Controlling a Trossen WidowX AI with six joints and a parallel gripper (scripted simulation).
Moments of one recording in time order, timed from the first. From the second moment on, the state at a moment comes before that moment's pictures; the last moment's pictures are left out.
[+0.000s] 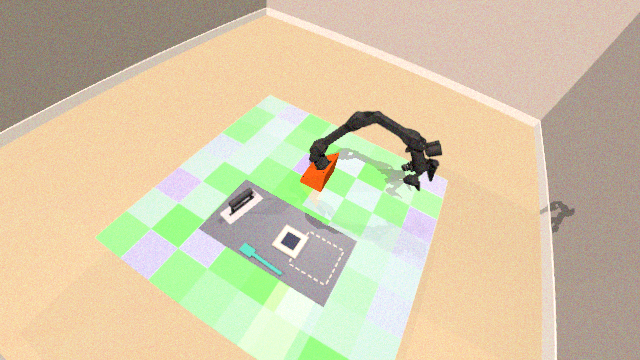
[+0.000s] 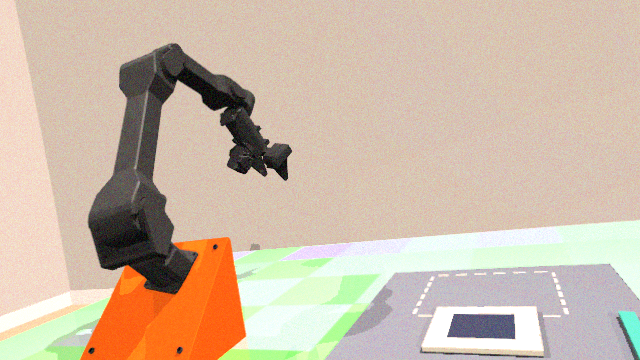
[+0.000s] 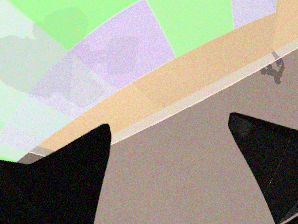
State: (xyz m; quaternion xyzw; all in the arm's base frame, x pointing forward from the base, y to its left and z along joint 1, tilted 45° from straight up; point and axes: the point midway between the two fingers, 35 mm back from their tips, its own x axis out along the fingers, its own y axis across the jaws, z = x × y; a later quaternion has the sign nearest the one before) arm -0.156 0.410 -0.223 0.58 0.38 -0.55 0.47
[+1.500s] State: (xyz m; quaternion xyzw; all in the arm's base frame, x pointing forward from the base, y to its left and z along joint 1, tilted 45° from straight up) arm -0.156 0.410 -0.223 0.58 0.38 -0.55 0.47
